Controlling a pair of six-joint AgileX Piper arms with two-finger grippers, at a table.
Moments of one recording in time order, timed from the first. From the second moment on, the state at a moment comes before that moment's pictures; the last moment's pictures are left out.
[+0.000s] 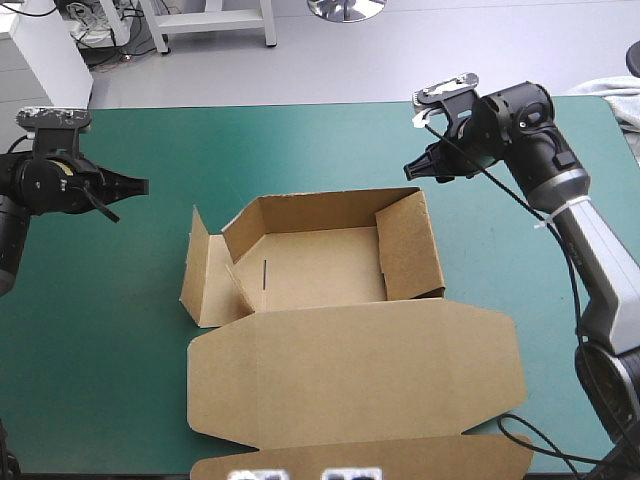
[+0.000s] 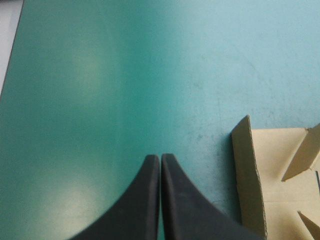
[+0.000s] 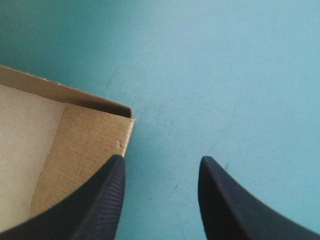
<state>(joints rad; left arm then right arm) 0.00 1.34 -1.47 0.04 1.03 0.04 0.39 1.72 -1.88 -0.11 1.20 -0.03</state>
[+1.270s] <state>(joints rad) 0.00 1.34 -1.47 -0.03 1.25 0.03 0.39 1.85 -1.56 0.15 1.13 -0.07</state>
